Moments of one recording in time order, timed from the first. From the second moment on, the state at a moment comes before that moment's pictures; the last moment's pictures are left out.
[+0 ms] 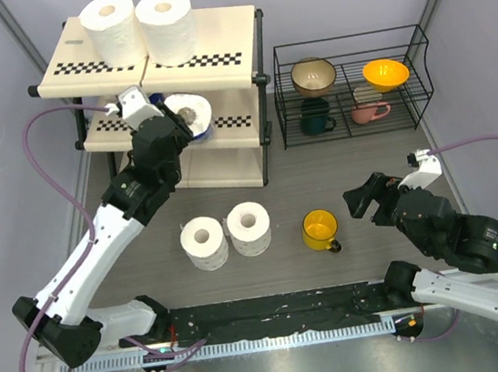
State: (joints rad) left arm -0.66 1.21 1.35 -0.34 -0.73 -0.57; right arm 0.96 0.50 0.96 -0.97 0.67 0.85
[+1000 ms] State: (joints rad) left arm -0.47 1.35 1.33 -0.16 -0.60 -0.60; right arm 0.96 0.47 0.98 -1.03 0.69 0.84
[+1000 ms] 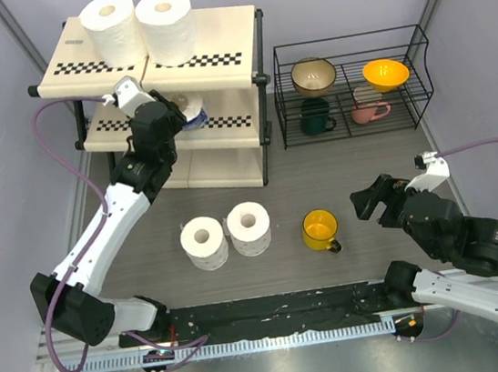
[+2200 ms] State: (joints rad) left arm -0.43 1.35 1.28 -0.10 -0.59 -0.63; right arm 0.96 0.46 0.98 -1.04 0.69 0.85
